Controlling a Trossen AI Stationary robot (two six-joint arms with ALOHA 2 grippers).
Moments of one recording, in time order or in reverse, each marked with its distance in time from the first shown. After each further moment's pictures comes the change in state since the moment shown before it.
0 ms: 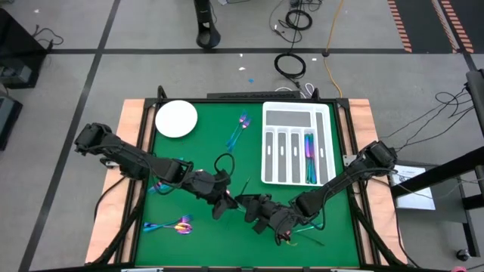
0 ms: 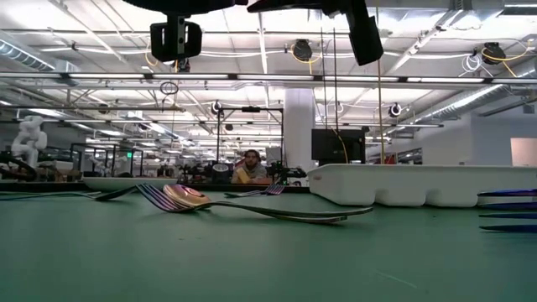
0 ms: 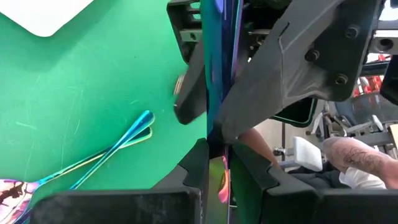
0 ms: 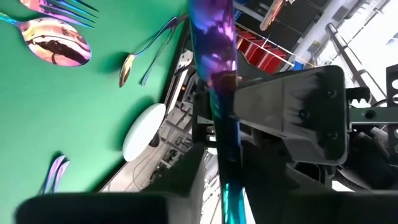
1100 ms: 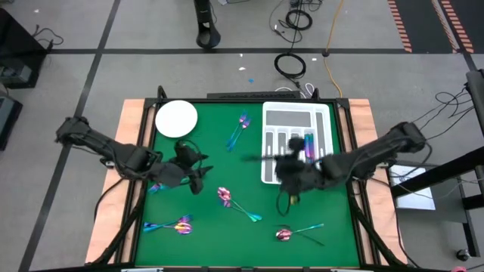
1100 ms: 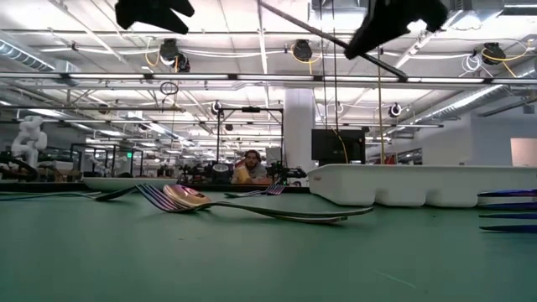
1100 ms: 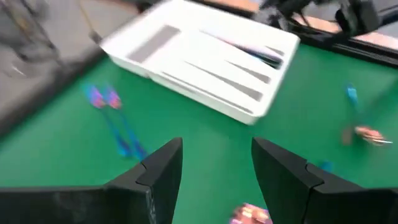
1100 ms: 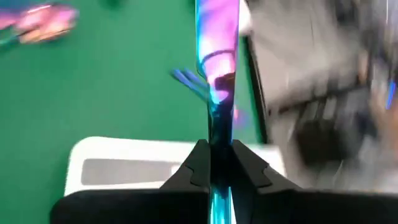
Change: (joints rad) left arm -0.069 -0.341 -0.016 -0.503 -0.717 0.343; right arm -0.174 -0.418 0.000 -1.078 -0.073 1.808
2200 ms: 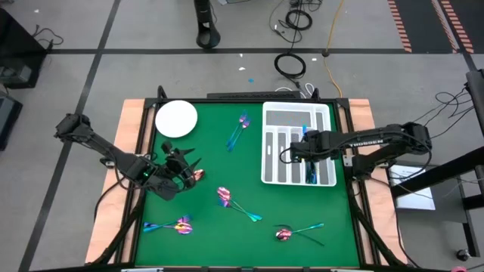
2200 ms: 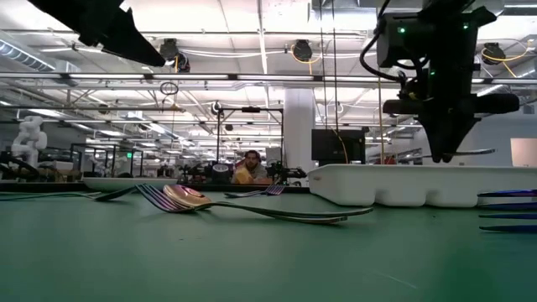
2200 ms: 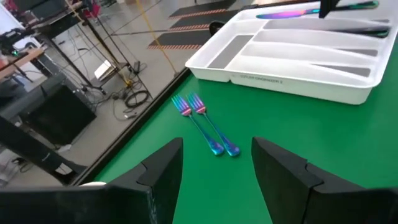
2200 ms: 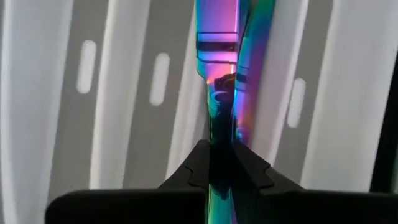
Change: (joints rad) left arm -0.116 -0.079 -0.286 0.038 -0.407 0.080; right arm -0.436 -0.085 -0.323 -0.308 -0.532 1.341
